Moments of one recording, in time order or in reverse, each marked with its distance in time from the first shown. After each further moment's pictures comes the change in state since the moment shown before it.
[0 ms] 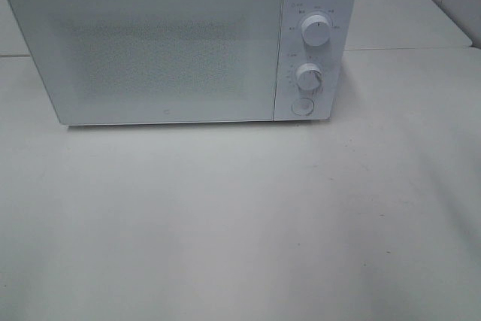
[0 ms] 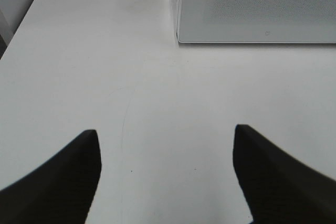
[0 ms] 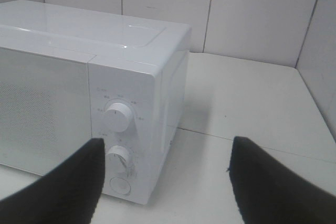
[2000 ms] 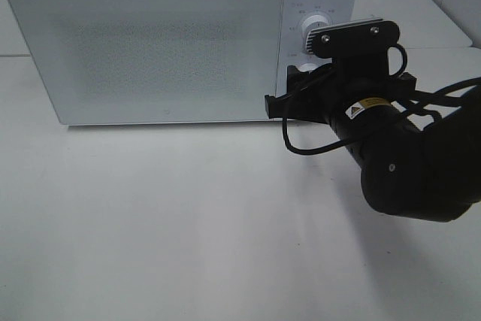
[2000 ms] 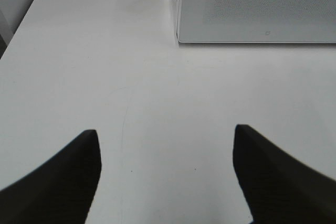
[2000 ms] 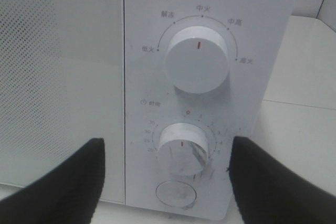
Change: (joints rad) left arm 0.000 0.000 0.000 0.000 0.000 0.000; right arm 0.477 1.125 -0.220 0.814 -0.927 -0.400
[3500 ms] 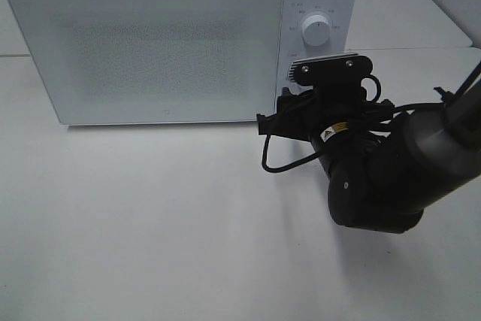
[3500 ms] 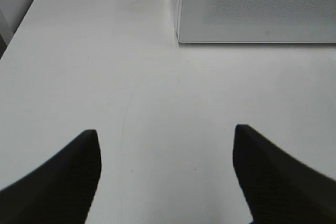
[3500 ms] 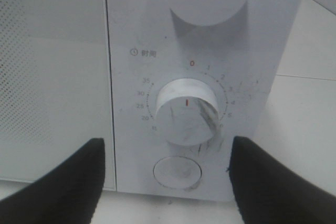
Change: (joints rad) left arm 0.000 0.000 0.000 0.000 0.000 0.000; right arm 0.000 0.211 -0.085 0.032 -0.100 0.079
